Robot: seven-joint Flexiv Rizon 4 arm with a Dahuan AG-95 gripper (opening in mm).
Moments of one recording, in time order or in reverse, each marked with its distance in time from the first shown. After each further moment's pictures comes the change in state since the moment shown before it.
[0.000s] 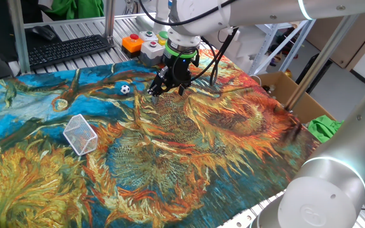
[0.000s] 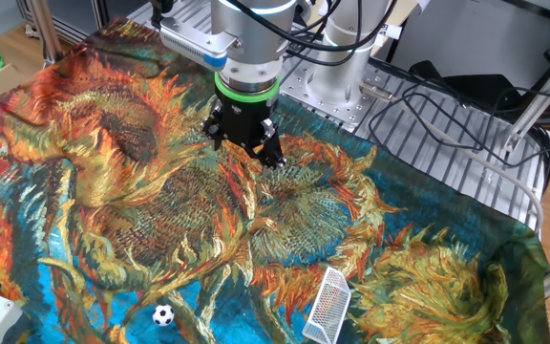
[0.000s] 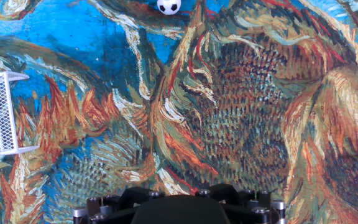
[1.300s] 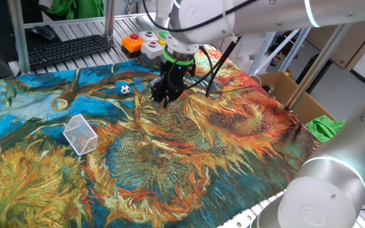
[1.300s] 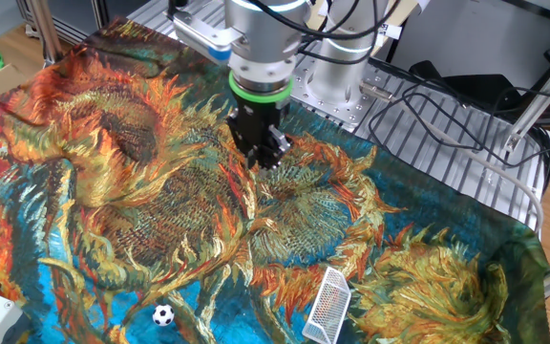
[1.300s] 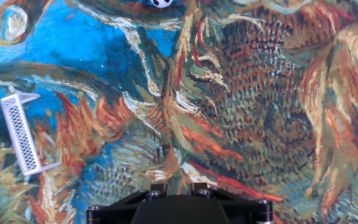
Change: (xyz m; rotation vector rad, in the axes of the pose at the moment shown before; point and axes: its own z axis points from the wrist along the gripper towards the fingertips) arm 0.012 0.032 0.011 -0.052 -0.014 0.178
